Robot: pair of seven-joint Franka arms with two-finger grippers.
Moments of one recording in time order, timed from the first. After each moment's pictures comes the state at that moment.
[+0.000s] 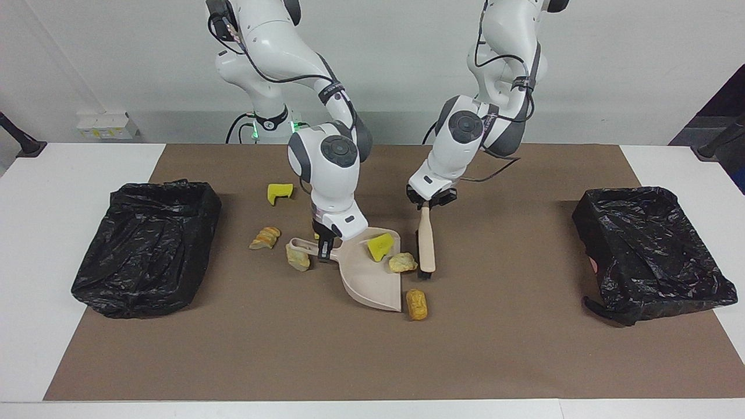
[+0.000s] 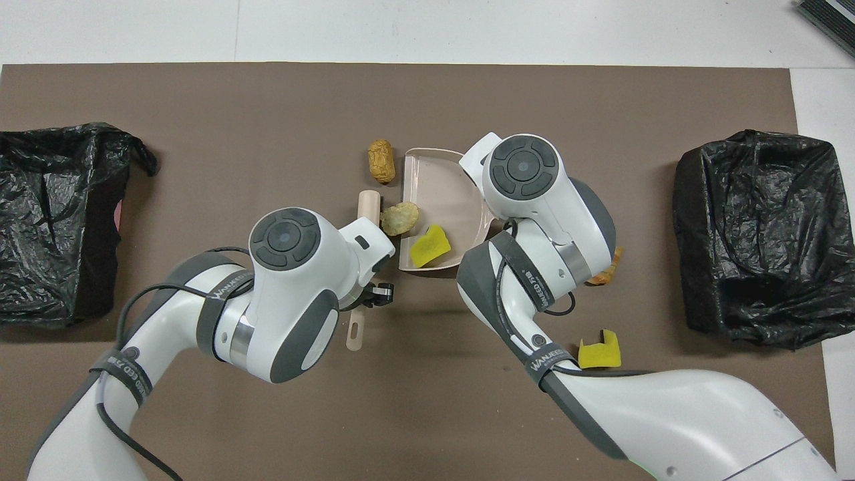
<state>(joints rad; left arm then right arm) -0.52 0.16 -0.09 -2.02 -0.17 2.11 -0.35 0.43 0.44 -0.02 -1.64 -0.22 2.09 -0.96</state>
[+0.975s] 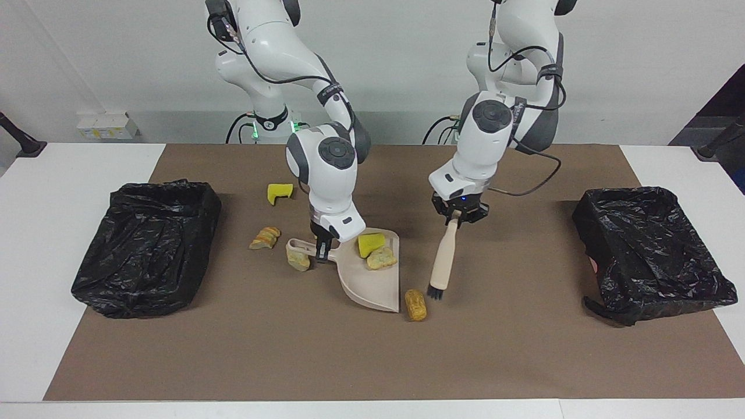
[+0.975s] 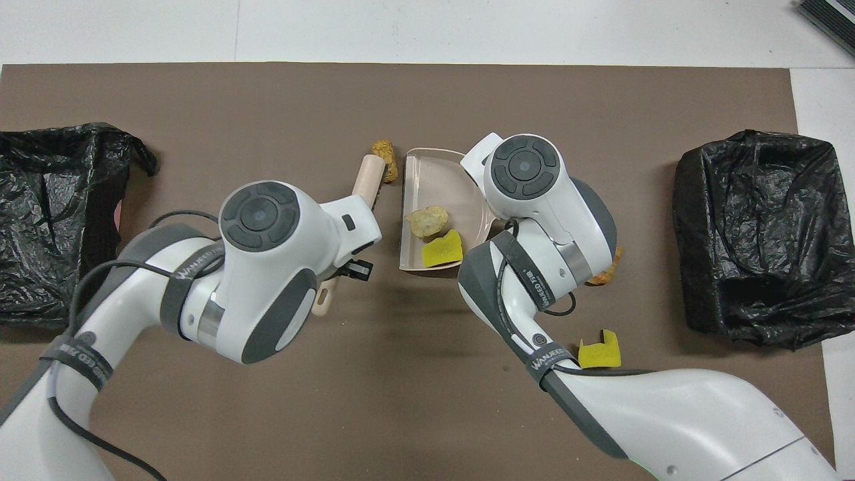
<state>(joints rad) -0.37 0.24 -0.06 -1.78 0.04 2.06 -0.02 0.42 0.44 -0.02 -1.65 -0.22 2.09 -0.97</state>
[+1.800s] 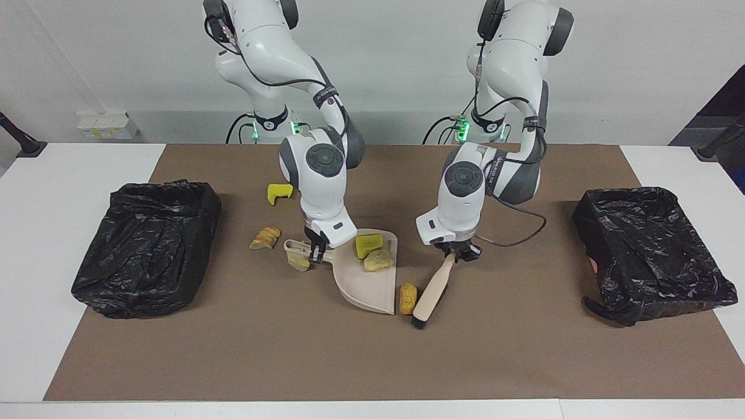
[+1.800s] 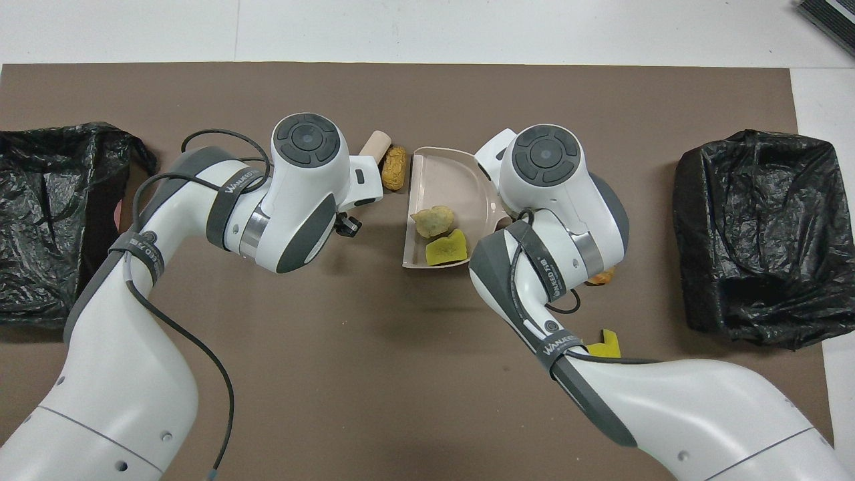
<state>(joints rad) -0.41 0.48 -0.09 -1.60 0.14 1.95 0.08 0.40 0.45 -0.02 -1.65 -0.16 2.08 -0.97</state>
